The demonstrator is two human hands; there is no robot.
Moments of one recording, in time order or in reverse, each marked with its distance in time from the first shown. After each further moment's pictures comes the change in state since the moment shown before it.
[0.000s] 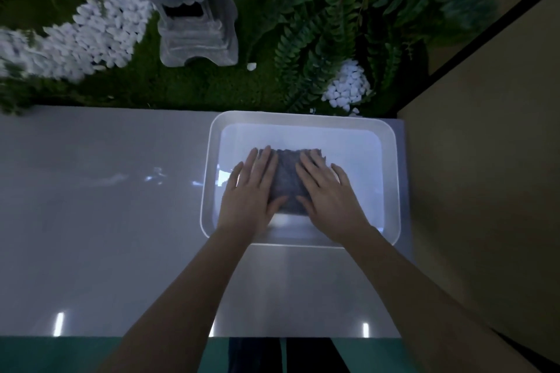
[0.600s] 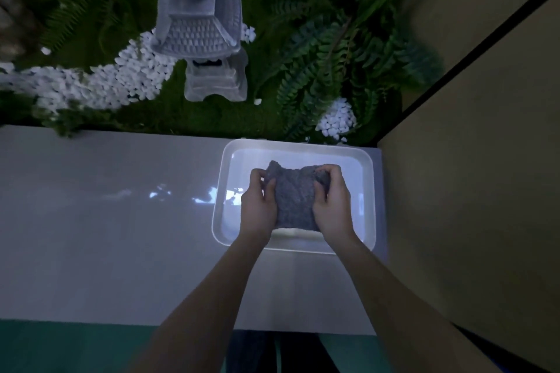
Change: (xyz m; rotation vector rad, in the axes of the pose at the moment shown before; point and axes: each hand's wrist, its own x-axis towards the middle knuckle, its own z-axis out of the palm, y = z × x) left_hand -0.003 0.062 -0.092 -1.055 0.166 -0.600; right_hand -0.013 -0.036 -0.086 0.893 0.381 0.452
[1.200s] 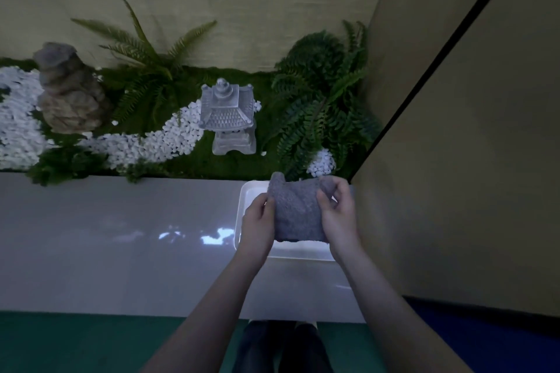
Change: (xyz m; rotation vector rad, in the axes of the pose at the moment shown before) left_hand -0.123 0.147 -0.085 -0.221 -0.070 0.044; right_hand -0.072 -0.166 -0.105 0.447 0.043 0.100
